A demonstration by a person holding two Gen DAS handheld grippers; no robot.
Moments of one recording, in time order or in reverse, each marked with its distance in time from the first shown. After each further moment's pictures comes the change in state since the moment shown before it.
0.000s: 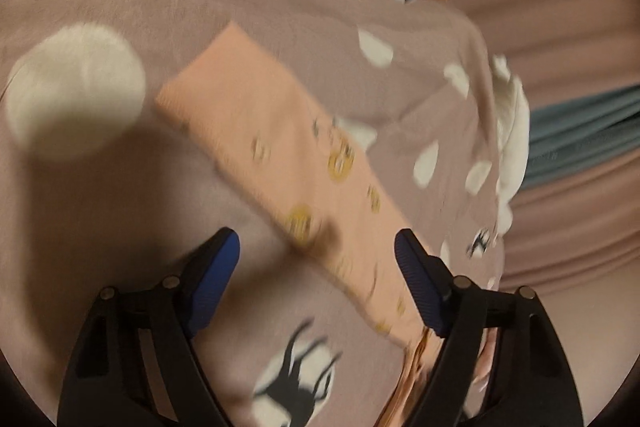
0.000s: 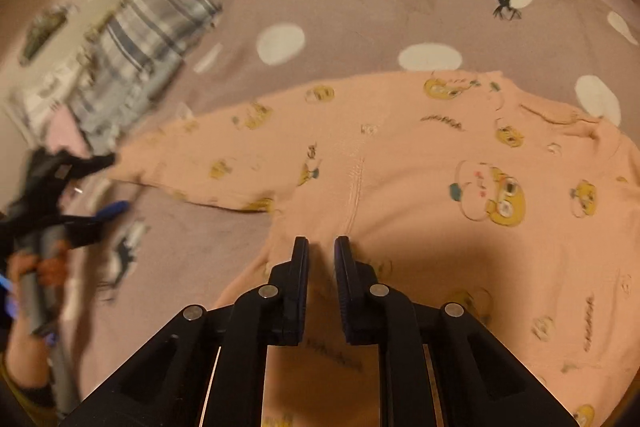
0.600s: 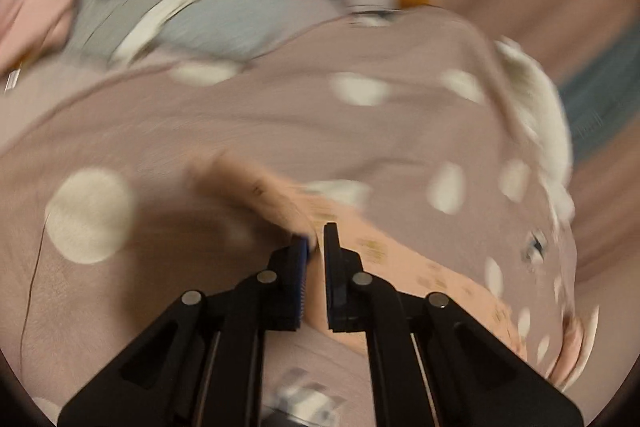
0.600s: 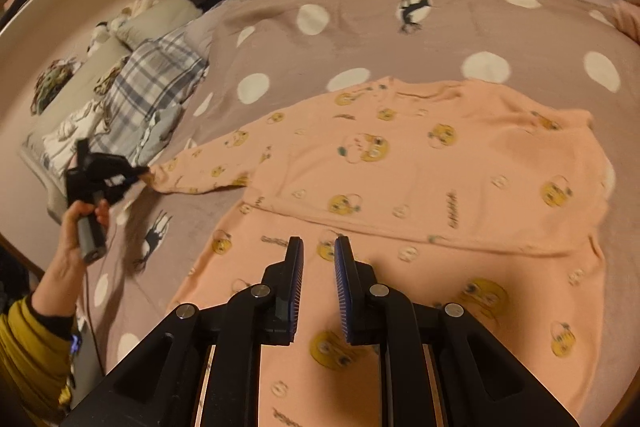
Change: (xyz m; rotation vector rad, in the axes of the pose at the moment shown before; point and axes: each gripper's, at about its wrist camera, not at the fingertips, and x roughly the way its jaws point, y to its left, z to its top) left arm -0.013 -0.086 0.000 0.303 -0.134 0.231; right arm -0.092 -0.060 -0.060 0.141 -0.112 -0.025
